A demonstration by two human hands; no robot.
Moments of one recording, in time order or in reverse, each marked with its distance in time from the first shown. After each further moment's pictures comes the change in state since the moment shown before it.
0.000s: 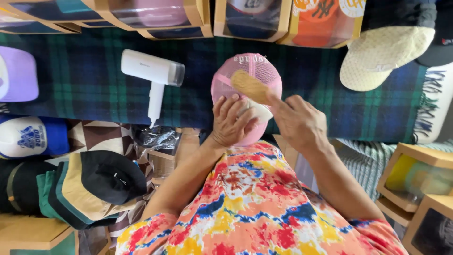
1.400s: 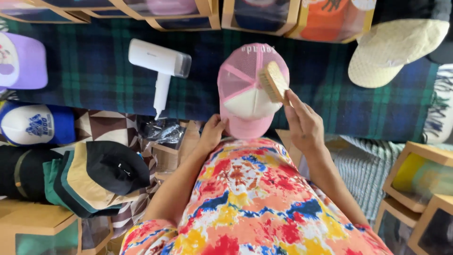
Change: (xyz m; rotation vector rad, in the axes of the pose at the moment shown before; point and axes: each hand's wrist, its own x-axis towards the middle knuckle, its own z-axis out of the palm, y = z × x) left_hand -0.155 -0.041 -0.029 -0.863 -0.508 -1.584; right_hand -0.055 -0.010 0.032 0.486 0.072 0.380
